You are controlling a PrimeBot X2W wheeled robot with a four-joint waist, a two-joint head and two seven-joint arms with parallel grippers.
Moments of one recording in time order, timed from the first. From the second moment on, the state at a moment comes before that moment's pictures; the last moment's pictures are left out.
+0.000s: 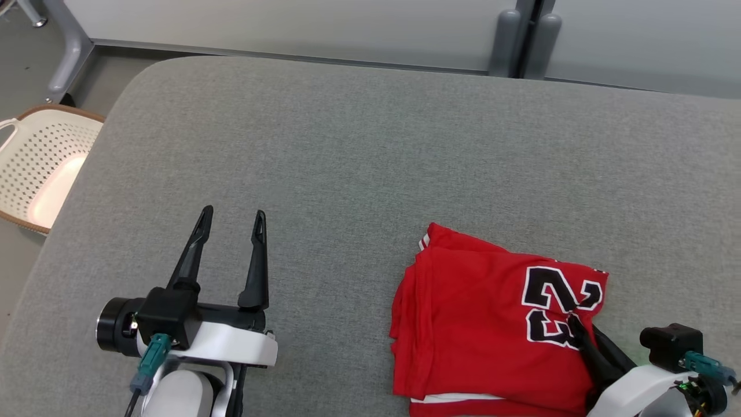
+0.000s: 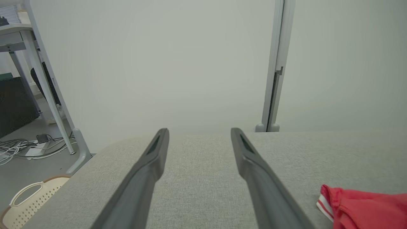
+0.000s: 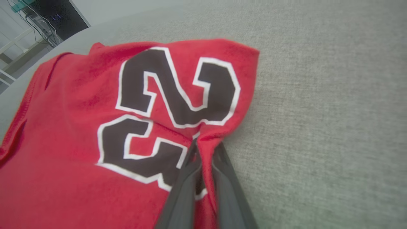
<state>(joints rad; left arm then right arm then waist) -0.15 0.08 -0.21 0.10 -0.18 0.07 -0.26 -0.07 -0.32 0.33 0.38 0.52 0.13 -0.05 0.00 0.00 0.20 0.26</state>
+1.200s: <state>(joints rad) -0.35 0.20 -0.21 -0.16 -0.04 0.08 -0.16 -0.71 -0.72 0.12 0.61 0.63 0.13 -0.18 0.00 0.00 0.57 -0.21</state>
